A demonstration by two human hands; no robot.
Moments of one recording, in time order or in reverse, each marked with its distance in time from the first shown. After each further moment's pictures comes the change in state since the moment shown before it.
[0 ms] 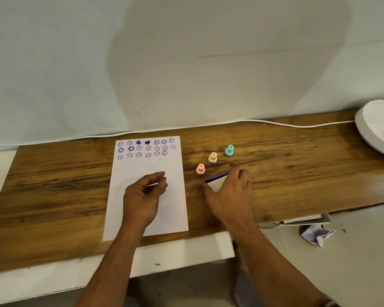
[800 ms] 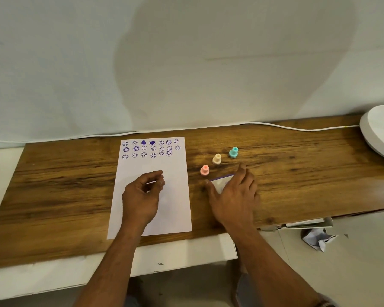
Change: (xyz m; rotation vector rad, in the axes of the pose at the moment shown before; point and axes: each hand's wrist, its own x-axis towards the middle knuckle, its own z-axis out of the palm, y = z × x) left_hand 0.001 0.005 -0.011 0.056 0.060 0.012; right_hand -0.005 -0.004 0.008 -0.033 0.105 0.023
